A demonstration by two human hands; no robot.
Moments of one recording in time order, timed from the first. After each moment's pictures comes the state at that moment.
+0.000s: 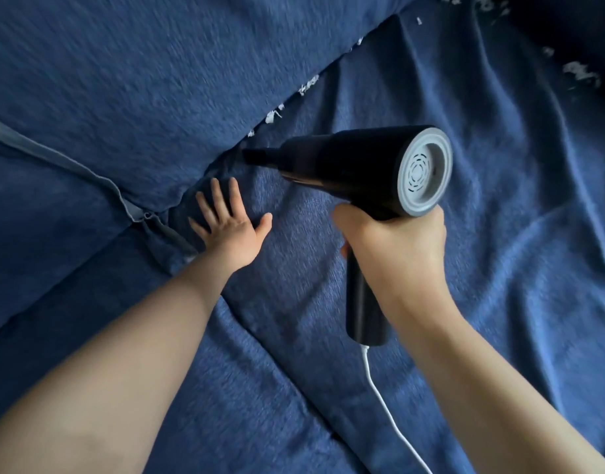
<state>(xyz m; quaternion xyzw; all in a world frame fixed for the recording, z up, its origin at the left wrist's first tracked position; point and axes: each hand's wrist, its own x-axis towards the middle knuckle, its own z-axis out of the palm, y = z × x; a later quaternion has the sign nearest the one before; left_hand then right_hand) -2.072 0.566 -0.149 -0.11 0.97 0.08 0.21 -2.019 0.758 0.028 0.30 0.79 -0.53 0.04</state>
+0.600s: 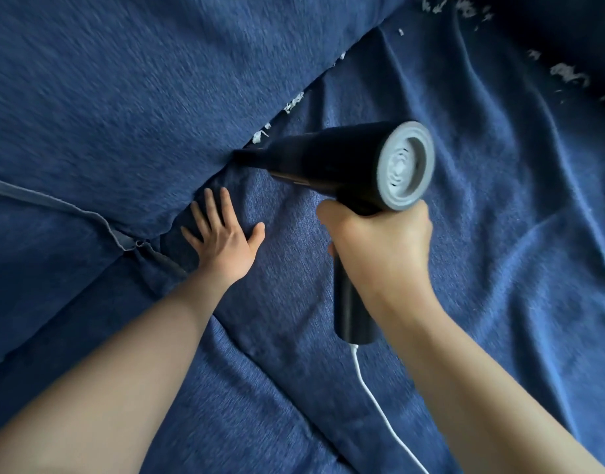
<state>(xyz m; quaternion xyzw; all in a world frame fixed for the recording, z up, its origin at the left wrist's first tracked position) -2.092 0.568 -0.155 -0.08 0.98 0.07 0.16 -2.048 0.760 0.025 0.34 0.77 -0.54 0.03</state>
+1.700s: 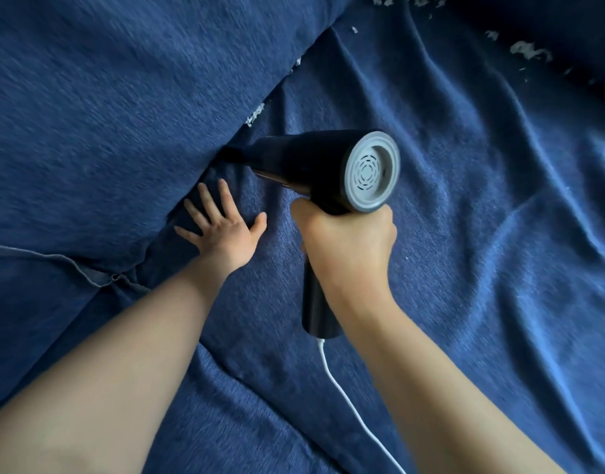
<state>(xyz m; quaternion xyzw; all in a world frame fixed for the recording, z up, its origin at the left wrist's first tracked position) -2.135 0.619 -0.158 -0.08 0.98 0.02 0.19 -2.062 0.771 0.008 0.44 0.68 -0.59 0.04</state>
